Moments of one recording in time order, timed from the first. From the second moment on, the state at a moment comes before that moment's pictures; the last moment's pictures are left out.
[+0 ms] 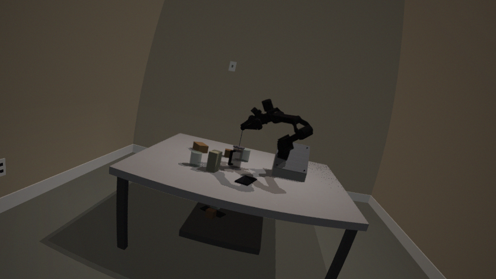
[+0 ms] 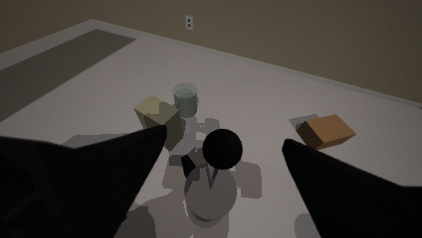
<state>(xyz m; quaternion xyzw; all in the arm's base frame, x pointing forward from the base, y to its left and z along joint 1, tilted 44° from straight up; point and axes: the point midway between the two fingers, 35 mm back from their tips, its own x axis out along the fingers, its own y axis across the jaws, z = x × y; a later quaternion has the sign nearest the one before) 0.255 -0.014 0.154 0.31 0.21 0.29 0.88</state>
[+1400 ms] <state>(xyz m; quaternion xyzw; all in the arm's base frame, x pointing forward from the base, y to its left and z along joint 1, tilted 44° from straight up) 0.264 -0.005 0.144 0.29 0.19 0.29 0.89</state>
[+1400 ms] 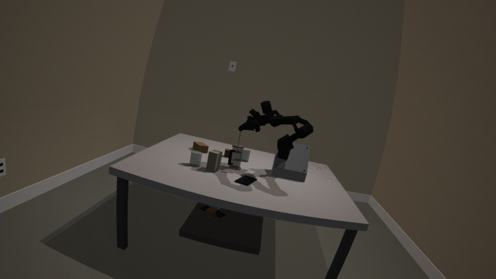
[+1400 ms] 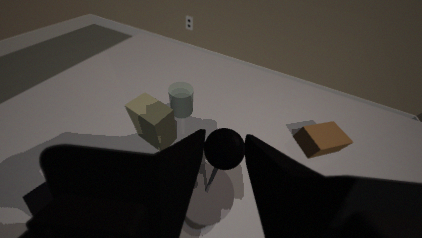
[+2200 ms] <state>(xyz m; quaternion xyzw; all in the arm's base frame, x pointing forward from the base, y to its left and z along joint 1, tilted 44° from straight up) 0.277 0.014 0.117 0.28 0.18 0.28 0.90</state>
